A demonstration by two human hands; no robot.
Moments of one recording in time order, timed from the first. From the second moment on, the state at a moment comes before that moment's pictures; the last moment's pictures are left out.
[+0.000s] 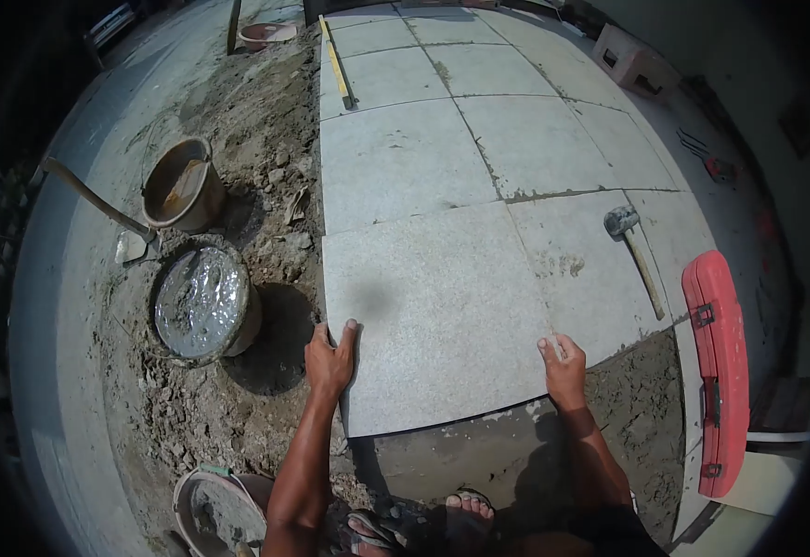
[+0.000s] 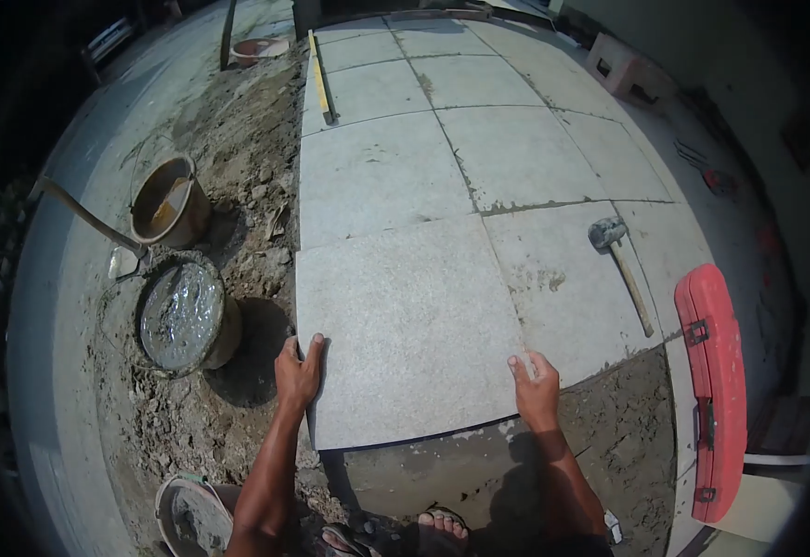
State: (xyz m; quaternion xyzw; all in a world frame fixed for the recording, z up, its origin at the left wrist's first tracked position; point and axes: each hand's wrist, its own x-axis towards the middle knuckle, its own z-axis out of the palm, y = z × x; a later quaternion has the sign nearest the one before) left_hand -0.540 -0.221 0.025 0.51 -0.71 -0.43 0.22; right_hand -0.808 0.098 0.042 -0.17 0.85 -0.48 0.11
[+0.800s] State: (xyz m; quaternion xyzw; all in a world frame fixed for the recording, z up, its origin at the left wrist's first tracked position) left_hand -0.555 -0.227 0.047 0.55 -0.75 -0.34 0.13; right_hand -0.818 0.088 0.039 -0.20 0.86 -0.46 0.08
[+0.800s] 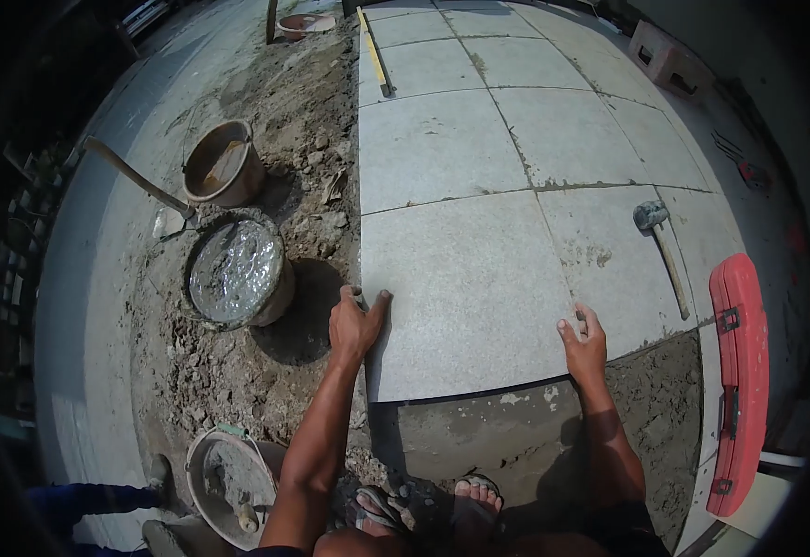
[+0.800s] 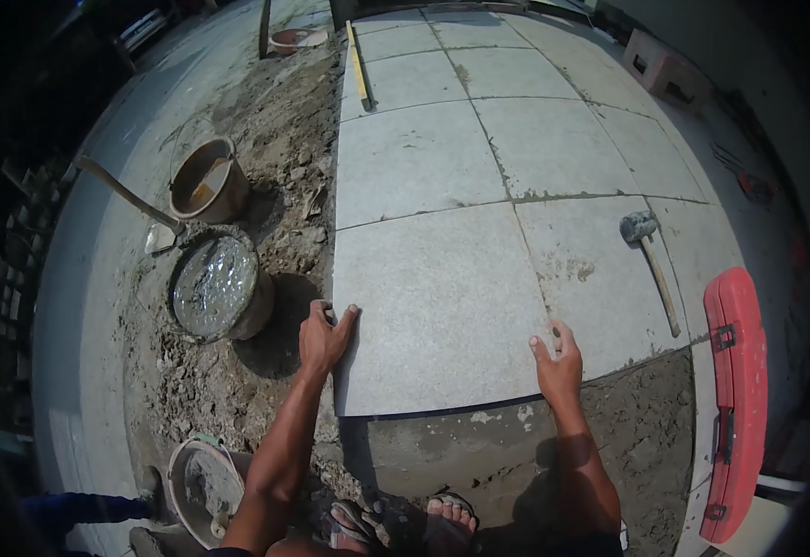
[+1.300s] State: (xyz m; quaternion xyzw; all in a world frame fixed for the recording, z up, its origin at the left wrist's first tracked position) left_hand -0.542 -0.234 0.028 0.50 -0.80 -0.30 0.14; right_hand -0.808 0.082 0.066 -0.24 0.93 -0.24 0.12
